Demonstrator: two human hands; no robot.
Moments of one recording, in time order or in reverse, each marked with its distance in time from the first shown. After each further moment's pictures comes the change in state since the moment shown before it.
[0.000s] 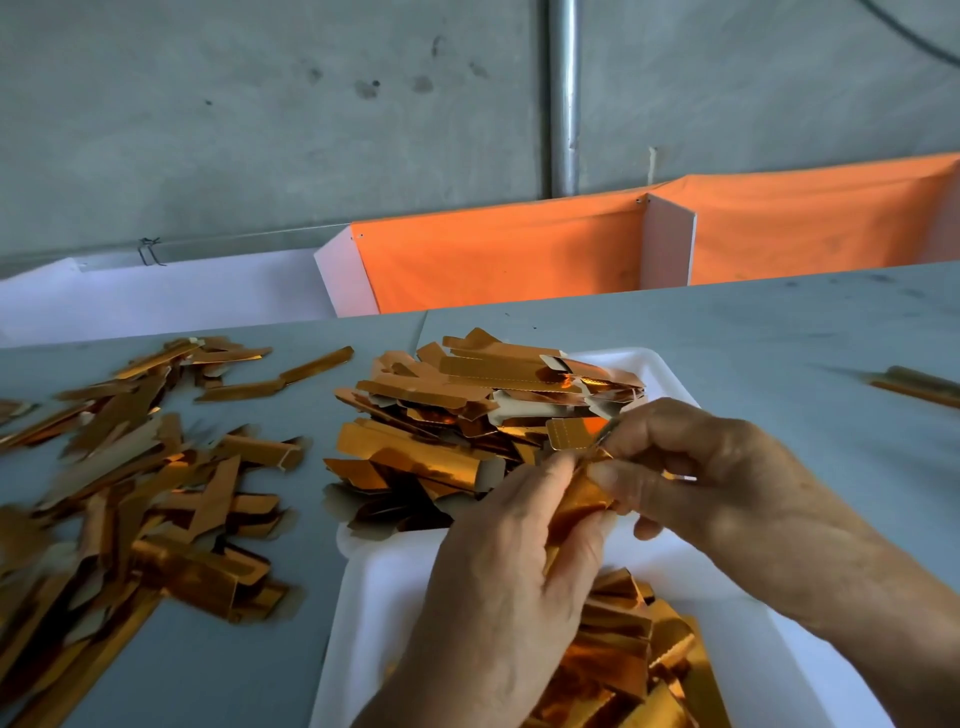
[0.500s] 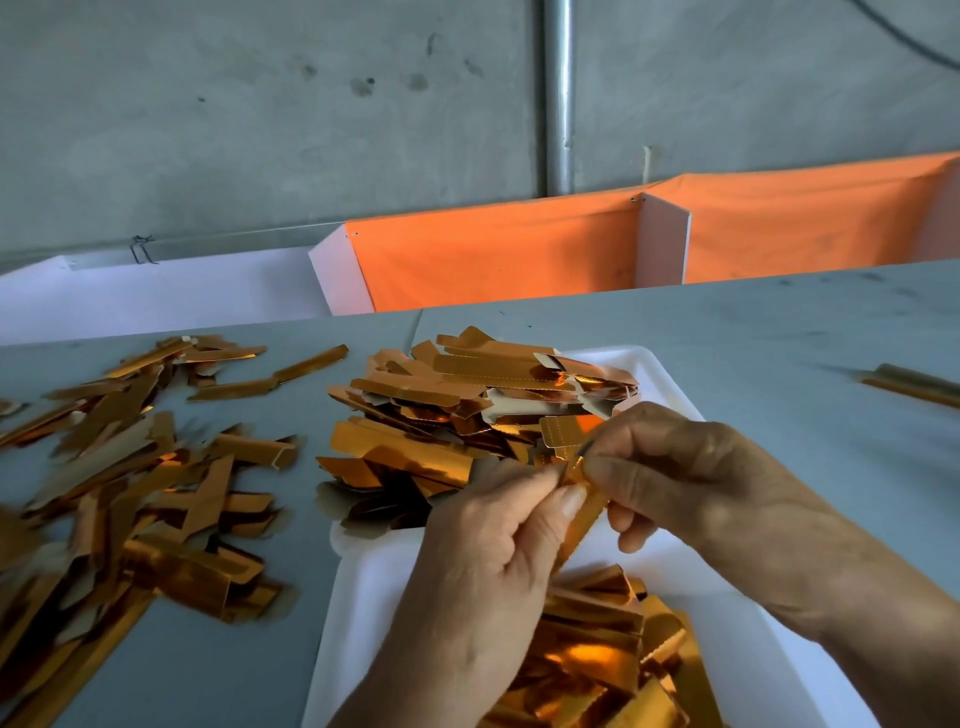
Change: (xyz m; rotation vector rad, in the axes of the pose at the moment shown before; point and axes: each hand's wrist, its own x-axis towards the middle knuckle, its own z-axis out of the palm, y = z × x) left_hand 0.001 -0.006 -0.005 -0.139 -0.031 -0.053; right_hand 0.000 -0.001 0.000 0.099 -0.122 0.082
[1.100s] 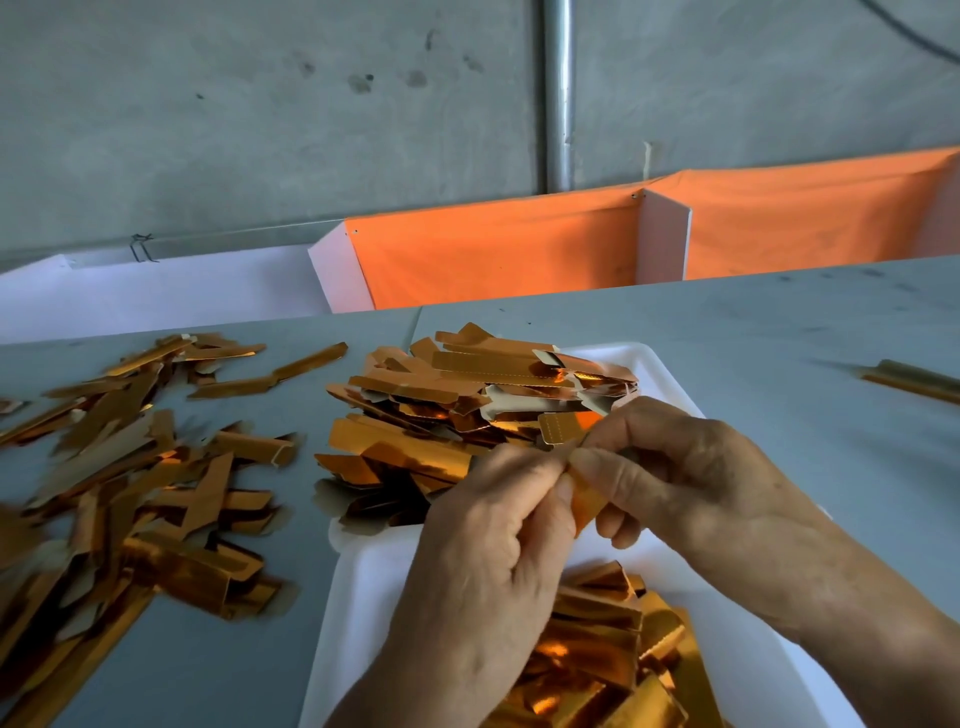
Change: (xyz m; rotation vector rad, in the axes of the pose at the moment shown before) left_hand 0.001 0.005 0.000 0.078 0.054 0.151; right_hand -0.003 -0.006 0.007 -0.081 0.064 -0.038
